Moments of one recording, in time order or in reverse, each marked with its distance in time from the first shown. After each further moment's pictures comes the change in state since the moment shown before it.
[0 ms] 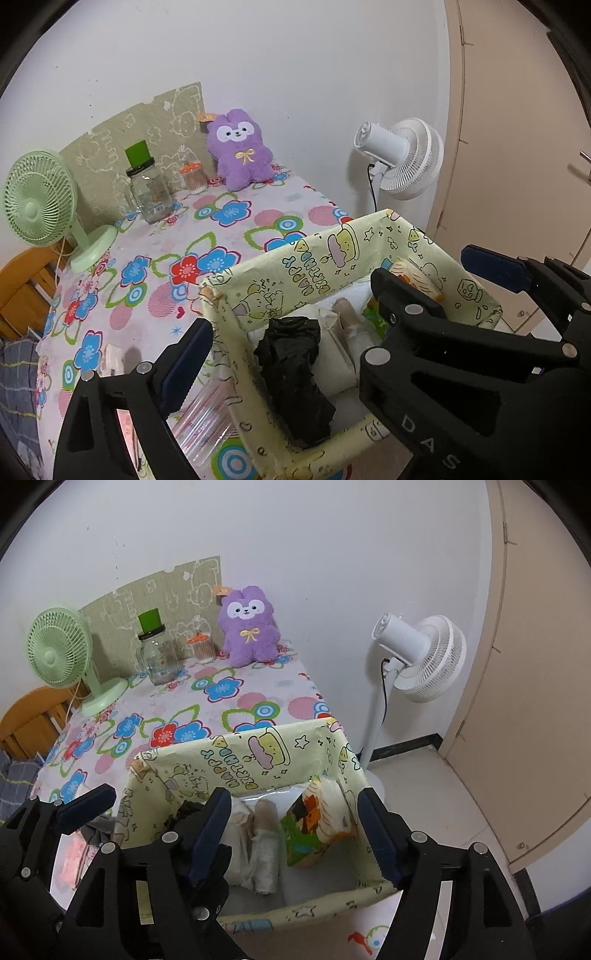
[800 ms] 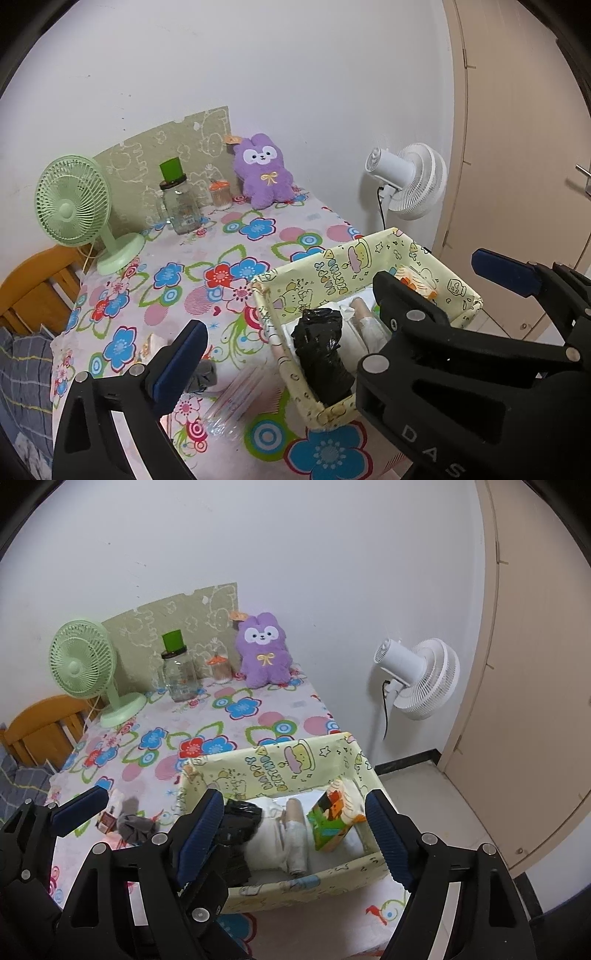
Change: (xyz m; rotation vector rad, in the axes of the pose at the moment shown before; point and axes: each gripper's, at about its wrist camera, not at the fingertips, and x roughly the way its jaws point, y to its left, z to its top) left arm -0.054 0.025 -0.016 -0.026 -0.082 0.032; right arm -0.058 0.033 -0.010 -0.008 -0.086 0.003
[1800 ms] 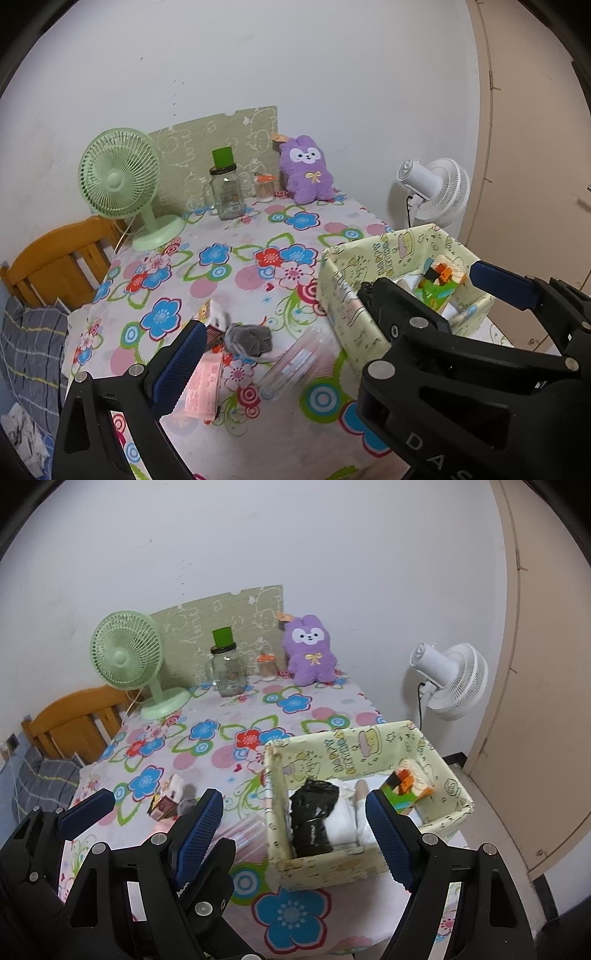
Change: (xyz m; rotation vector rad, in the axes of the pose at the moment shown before) left arm -0.035 0.060 -0.041 -0.087 -0.029 0.055; right arm -0.024 0.067 -0.026 -0.031 -0.021 0.090
